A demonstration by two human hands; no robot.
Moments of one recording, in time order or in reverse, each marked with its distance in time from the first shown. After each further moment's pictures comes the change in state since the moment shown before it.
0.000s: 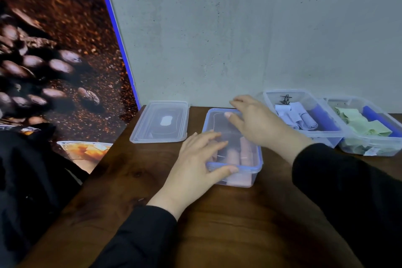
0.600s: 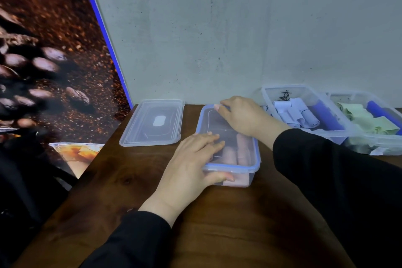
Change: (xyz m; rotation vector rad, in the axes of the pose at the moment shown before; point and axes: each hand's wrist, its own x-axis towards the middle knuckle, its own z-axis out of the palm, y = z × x) left_hand 0.016 -0.019 0.015 0.126 0.008 0.120; right_hand 0.052 0.019 0.029 0.014 -0.023 0.013
